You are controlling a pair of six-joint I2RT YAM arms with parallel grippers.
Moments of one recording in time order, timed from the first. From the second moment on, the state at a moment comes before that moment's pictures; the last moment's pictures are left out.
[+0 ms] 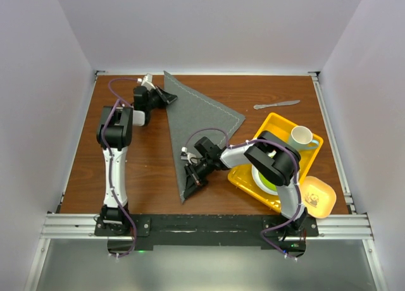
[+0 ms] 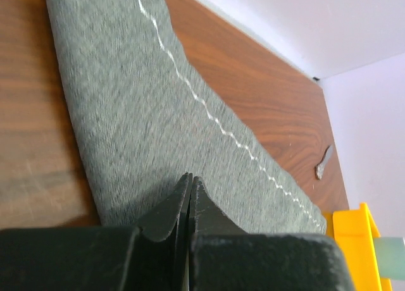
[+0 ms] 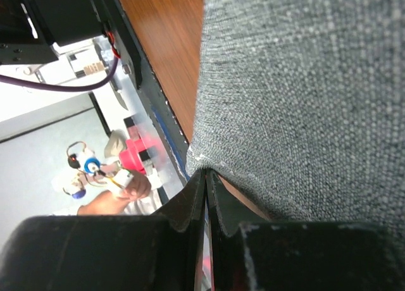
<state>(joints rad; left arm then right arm) -0.07 2.44 1.46 0.73 0.53 -0.82 0.87 2.05 1.01 0.04 -0.96 0.69</state>
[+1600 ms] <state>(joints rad) 0.08 2.48 1.87 0.17 0.38 -0.62 0.85 2.09 1.38 -0.52 -0.85 0.44</state>
